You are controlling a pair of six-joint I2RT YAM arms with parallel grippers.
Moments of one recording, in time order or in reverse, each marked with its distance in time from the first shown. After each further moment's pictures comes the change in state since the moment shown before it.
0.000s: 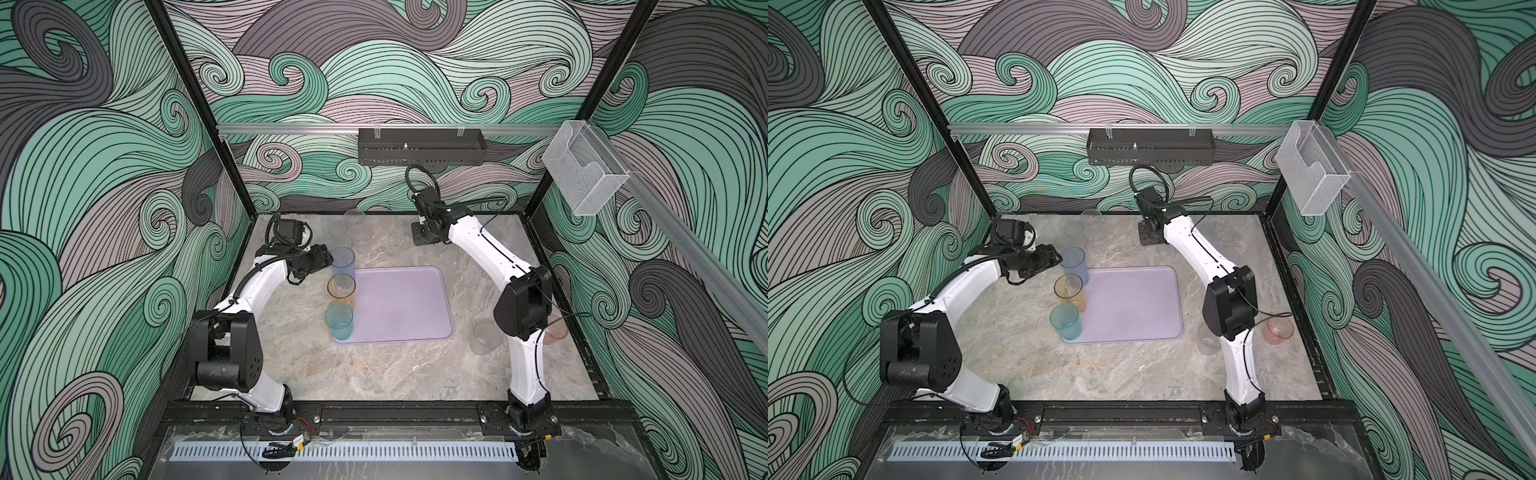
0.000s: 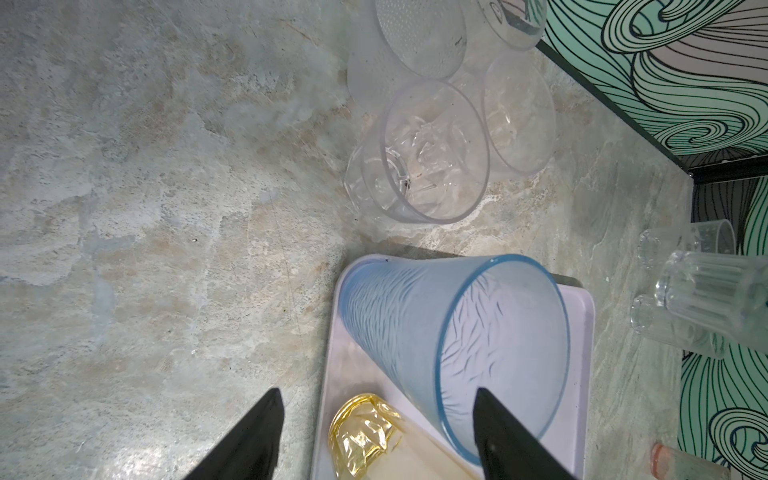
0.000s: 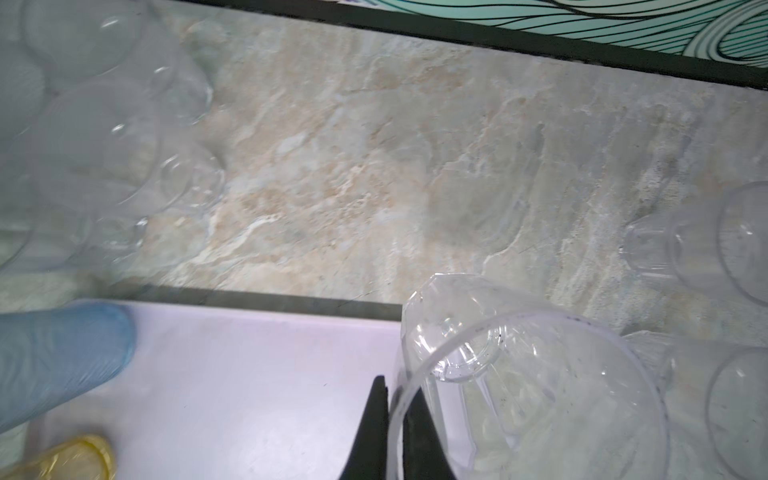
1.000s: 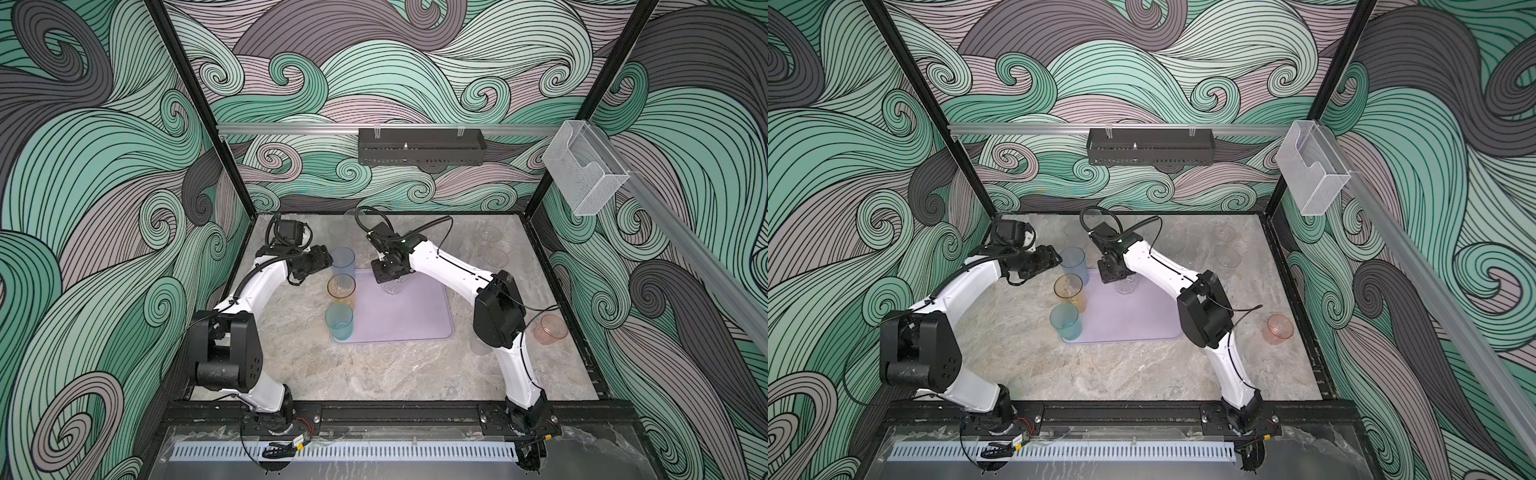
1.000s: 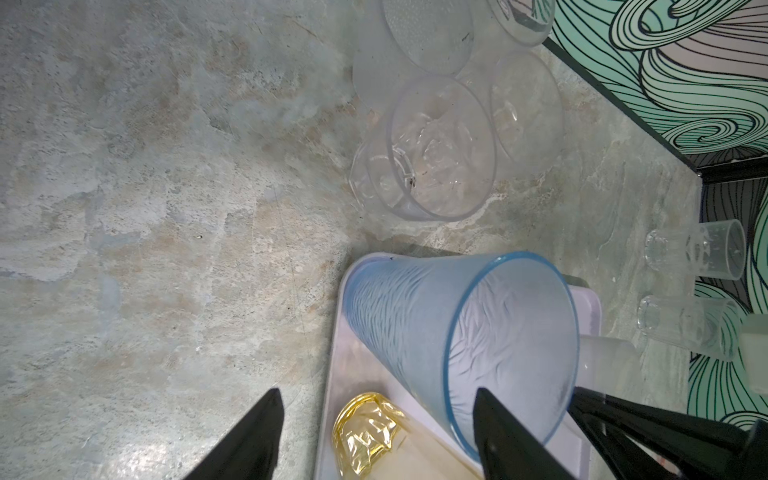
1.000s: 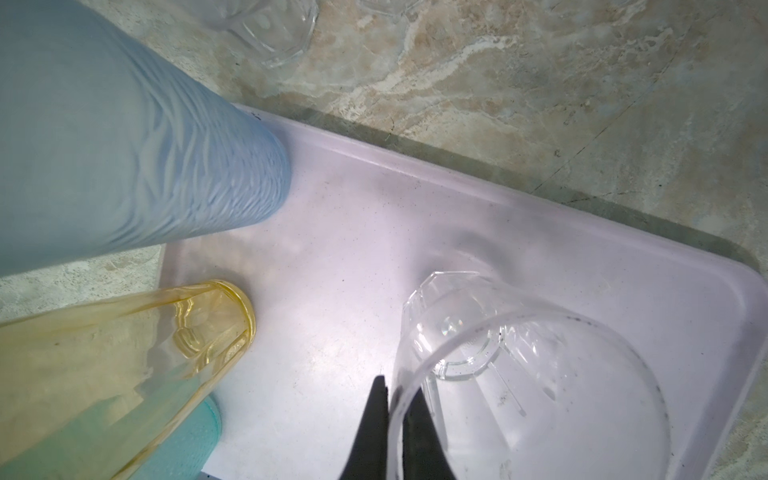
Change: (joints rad) left arm -0.002 -0.002 -0.008 0.000 -0.011 0.000; right arm 0.229 0.082 -0.092 0.031 -0.141 0.108
